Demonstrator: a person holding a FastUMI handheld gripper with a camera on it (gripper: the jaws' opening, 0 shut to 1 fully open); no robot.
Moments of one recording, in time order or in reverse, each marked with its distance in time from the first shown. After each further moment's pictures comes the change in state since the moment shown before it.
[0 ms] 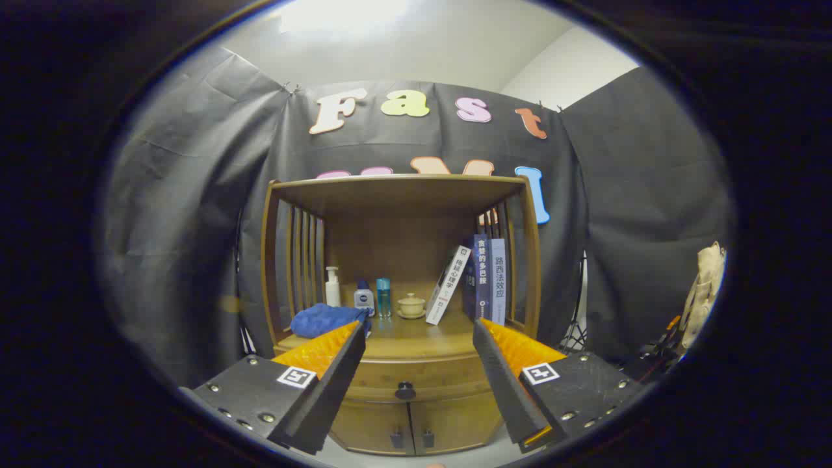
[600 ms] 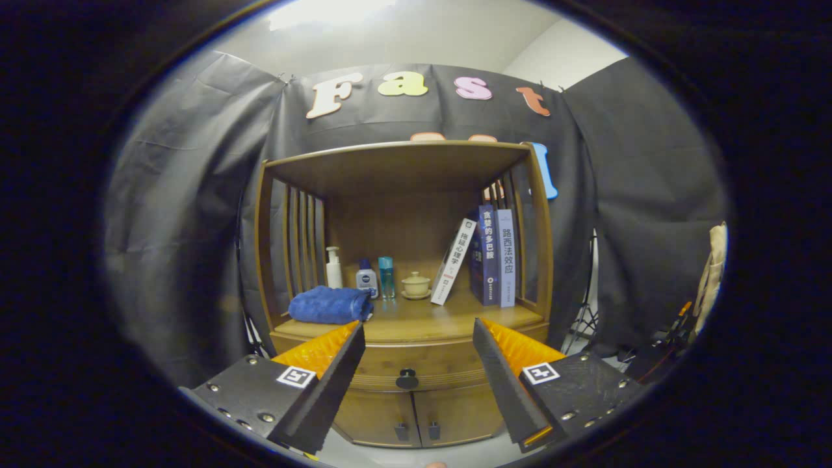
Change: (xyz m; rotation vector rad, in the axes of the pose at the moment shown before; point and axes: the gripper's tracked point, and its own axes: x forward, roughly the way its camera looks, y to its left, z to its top) arm 0.011 -0.005 -0.044 0.034 0.080 0.048
